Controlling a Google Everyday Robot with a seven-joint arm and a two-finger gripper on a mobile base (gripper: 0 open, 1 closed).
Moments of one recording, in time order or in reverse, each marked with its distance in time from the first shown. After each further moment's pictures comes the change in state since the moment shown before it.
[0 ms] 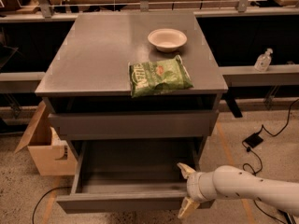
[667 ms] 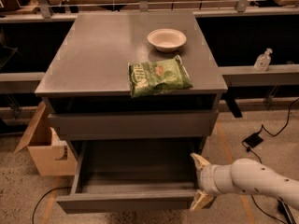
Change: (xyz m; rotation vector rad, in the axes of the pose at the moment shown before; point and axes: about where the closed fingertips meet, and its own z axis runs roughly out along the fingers) arm 0.010 -0.025 -0.057 0.060 0.014 0.020
